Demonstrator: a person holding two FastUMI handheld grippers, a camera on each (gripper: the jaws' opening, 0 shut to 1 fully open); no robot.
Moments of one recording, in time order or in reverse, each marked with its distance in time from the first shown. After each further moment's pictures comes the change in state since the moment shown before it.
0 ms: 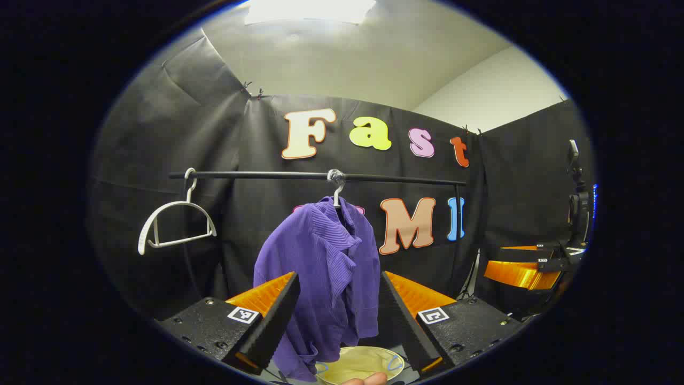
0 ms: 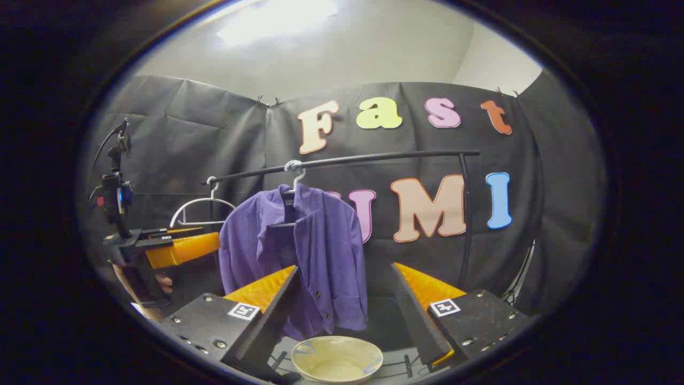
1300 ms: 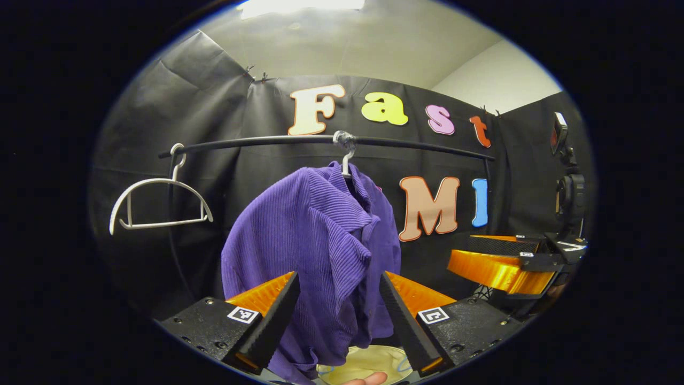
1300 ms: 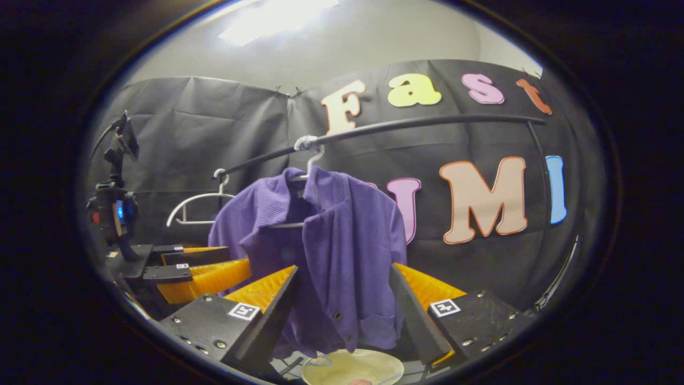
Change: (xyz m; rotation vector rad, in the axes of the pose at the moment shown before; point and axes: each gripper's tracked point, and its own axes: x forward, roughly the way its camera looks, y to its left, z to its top) left arm 0.087 0.022 -0.056 -0.006 0.080 0.113; right arm 0.168 0.040 -0.042 0.028 0.052 0.210
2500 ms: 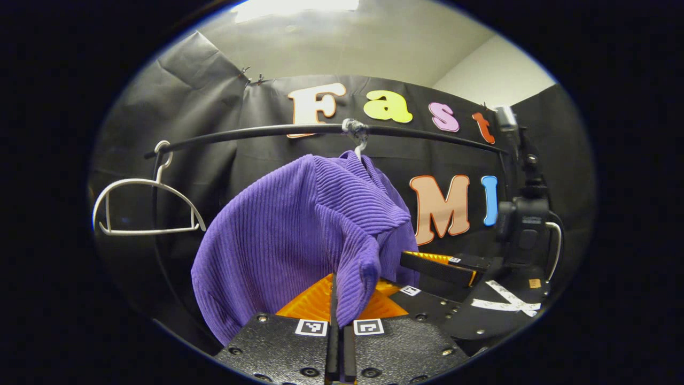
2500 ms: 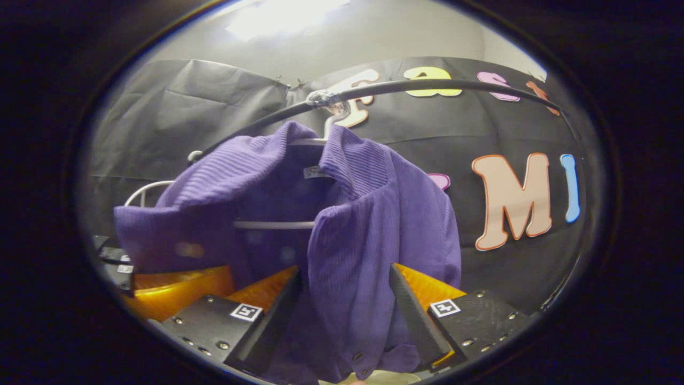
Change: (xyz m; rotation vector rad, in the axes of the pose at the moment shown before) left arm 0.037 0.020 0.000 0.064 -0.050 -0.025; right arm 0.141 0.050 -0.024 -0.024 -0.067 -0.095
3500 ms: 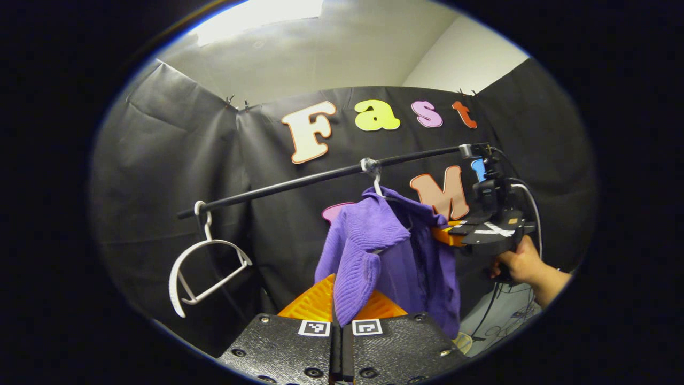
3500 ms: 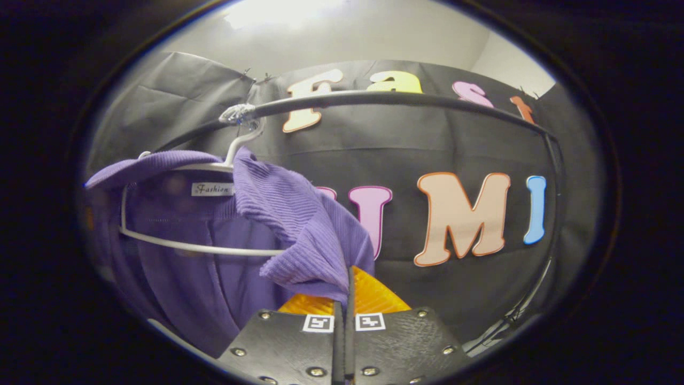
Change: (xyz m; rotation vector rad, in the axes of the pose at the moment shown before) left arm -0.081 0.082 0.074 0.211 -0.008 0.036; right arm -0.017 -0.096 0.057 -0.083 -0.001 -0.209
